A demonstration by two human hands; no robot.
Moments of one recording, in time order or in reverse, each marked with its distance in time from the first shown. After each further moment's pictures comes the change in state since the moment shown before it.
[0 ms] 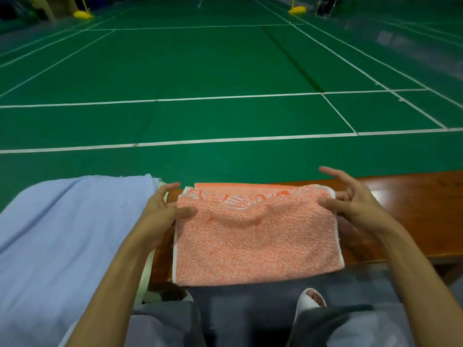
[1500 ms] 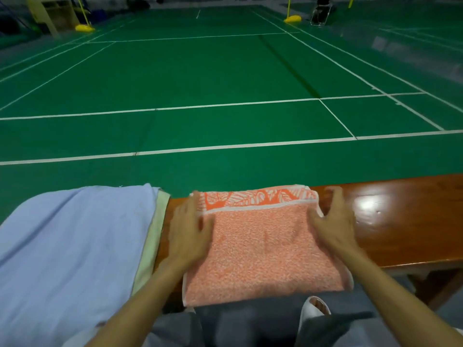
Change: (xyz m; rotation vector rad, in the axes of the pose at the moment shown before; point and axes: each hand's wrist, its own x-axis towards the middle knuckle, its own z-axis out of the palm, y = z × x) left_hand 0.024 -0.059 0.052 0.711 0.264 0.527; right_hand 0.033 0.073 0.035 -0.726 0.626 -0.128
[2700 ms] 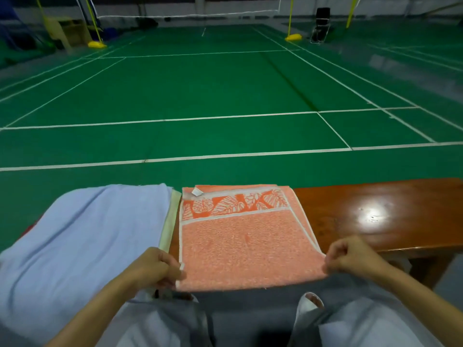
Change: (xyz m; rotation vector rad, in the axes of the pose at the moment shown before) left_hand -0.086 -0.006 -0.133 -0.274 -0.603 -0.647; right_hand -0.082 0.003 -0.115 0.023 -0.718 0.130
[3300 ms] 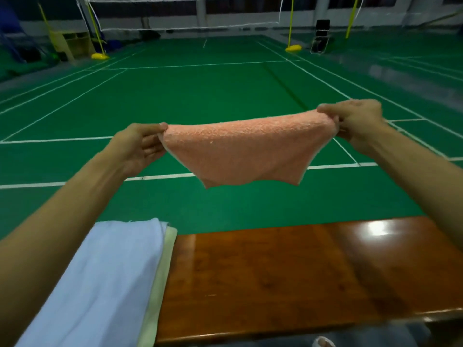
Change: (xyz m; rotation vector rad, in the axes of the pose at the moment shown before) left_hand 0.087 0.261 -0.154 -0.748 0.195 0.433; right_hand 0.172 -0.241 -0.177 0.739 0.536 -0.302
